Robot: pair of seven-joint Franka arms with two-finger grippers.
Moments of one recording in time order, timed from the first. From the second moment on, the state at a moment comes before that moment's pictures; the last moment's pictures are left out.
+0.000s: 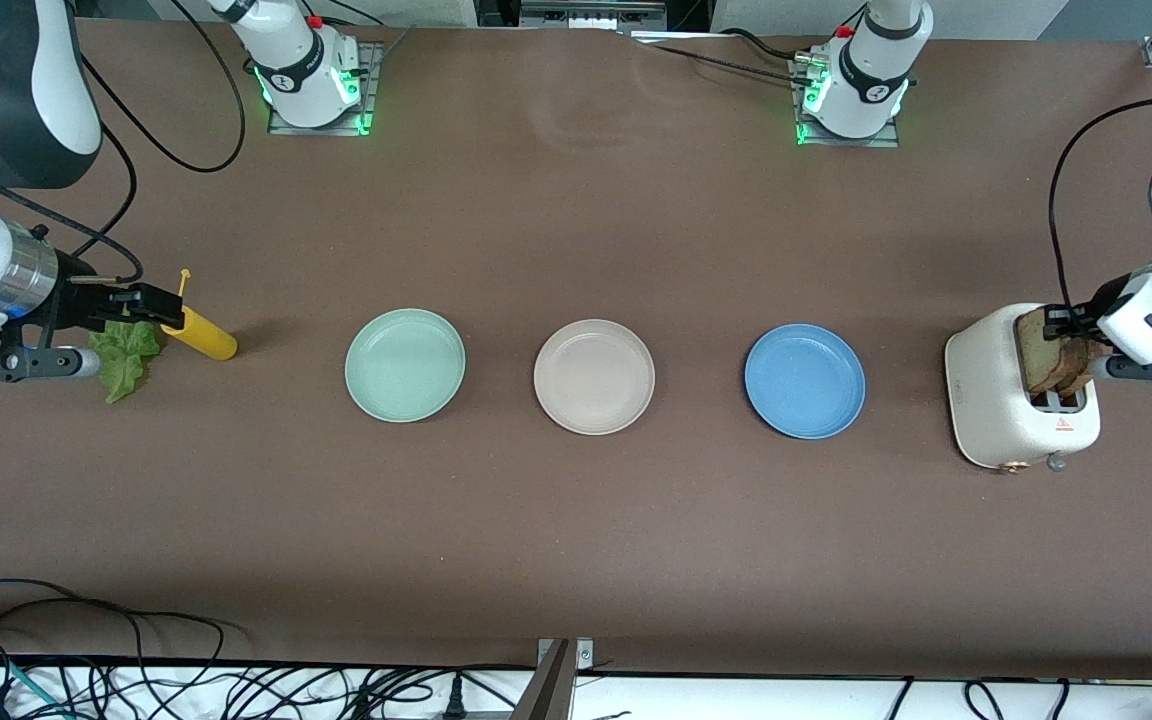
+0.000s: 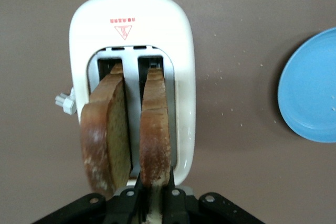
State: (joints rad) left arm 0.30 0.18 -0.08 -1.86 0.09 1.88 0.22; right arm -0.08 0.24 0.14 -1.53 -0.05 1.66 0.02
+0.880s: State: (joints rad) left arm 0.16 0.24 -0.28 -1.66 -0.33 1.61 0.07; right arm -0.08 0.24 0.14 -1.53 -0.05 1.66 0.02
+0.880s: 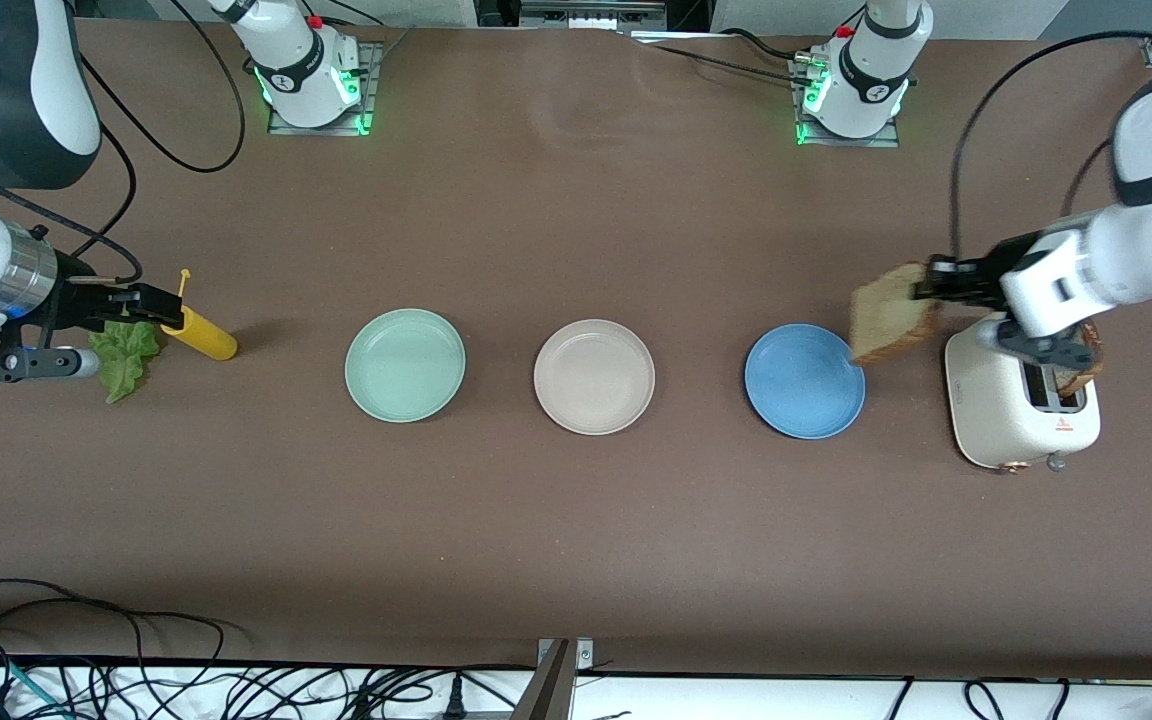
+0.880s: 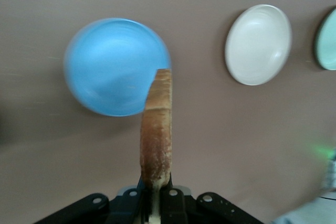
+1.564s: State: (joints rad) left arm -0.10 0.61 -0.29 -1.51 -0.72 1.89 -0.02; right arm -0.08 0.24 0.14 -1.53 -0.05 1.66 0.02
